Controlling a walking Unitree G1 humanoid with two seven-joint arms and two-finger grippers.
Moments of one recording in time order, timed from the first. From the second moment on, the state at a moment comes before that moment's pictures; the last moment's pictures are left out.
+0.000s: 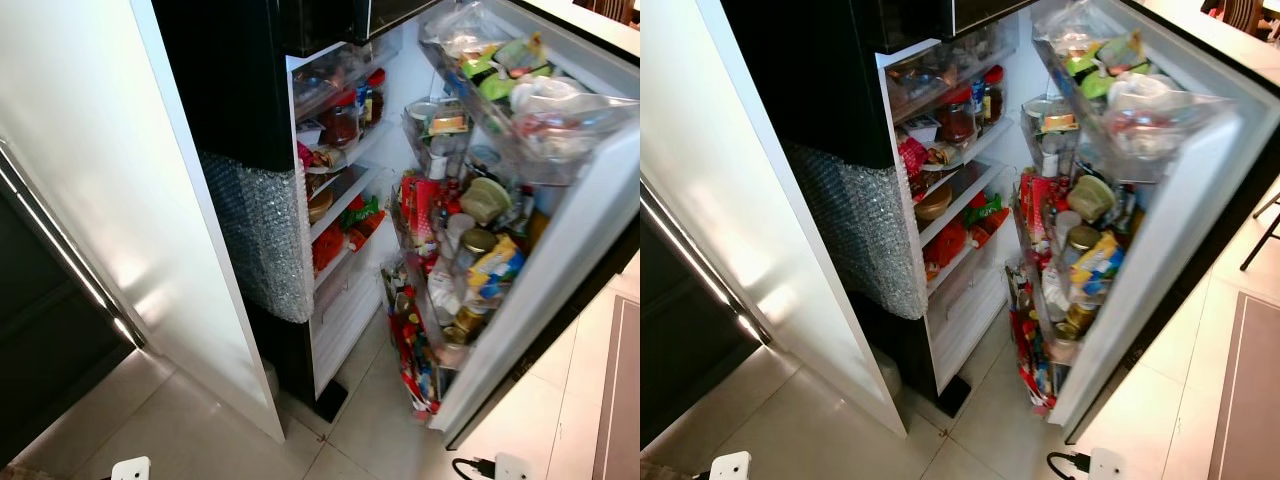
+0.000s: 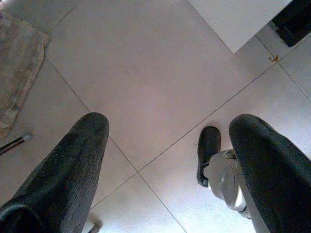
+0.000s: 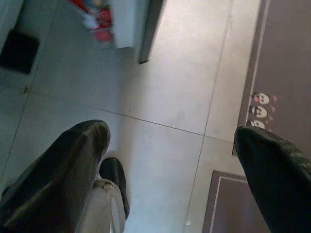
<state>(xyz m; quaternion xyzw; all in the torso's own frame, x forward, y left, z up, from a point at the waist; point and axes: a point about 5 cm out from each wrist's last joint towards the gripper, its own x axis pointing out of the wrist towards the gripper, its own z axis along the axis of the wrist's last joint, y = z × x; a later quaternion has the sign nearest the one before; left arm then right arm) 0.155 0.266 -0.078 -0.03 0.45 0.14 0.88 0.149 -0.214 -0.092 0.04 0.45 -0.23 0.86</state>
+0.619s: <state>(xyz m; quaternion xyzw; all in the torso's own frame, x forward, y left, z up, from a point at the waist) 0.154 0.267 -0.078 -0.03 0.46 0.14 0.88 0.206 -0.303 -0.025 0.02 0.24 -0.38 0.89</state>
